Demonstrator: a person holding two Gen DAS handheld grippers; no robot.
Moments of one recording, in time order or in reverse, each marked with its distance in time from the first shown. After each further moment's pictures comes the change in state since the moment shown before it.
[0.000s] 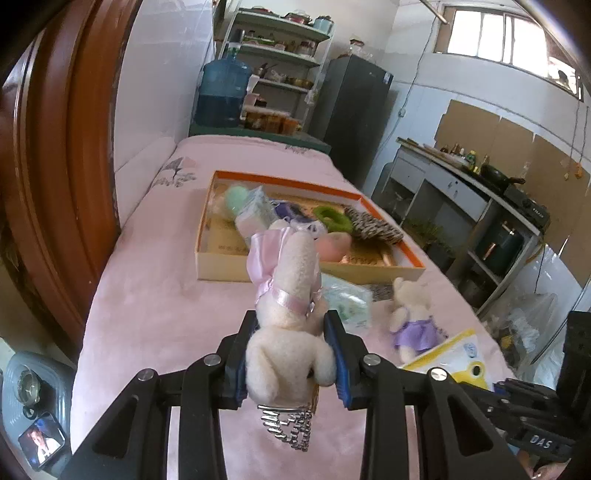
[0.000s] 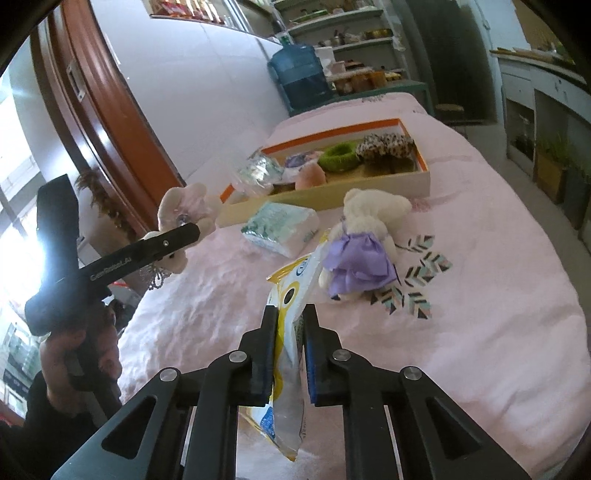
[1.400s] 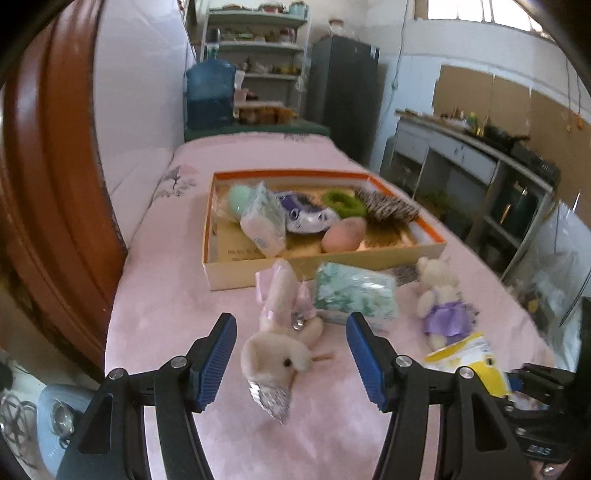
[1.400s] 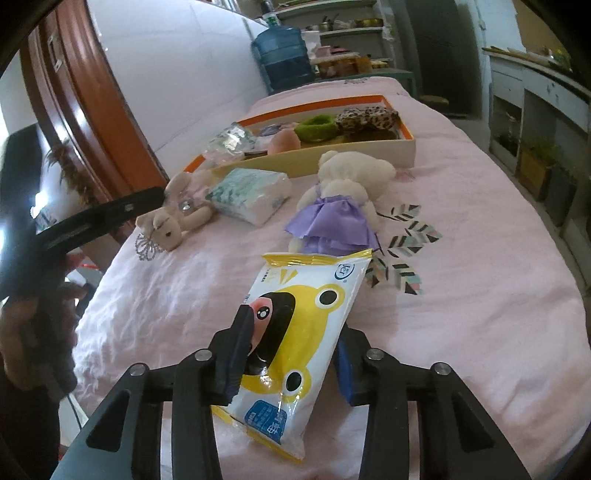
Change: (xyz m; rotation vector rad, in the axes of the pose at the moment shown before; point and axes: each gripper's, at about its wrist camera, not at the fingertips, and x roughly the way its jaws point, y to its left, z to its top) left arm 0.010 -0.008 0.008 0.141 0.031 0.080; right arm 0.024 -0.007 -0.016 -0.017 0.070 -0.111
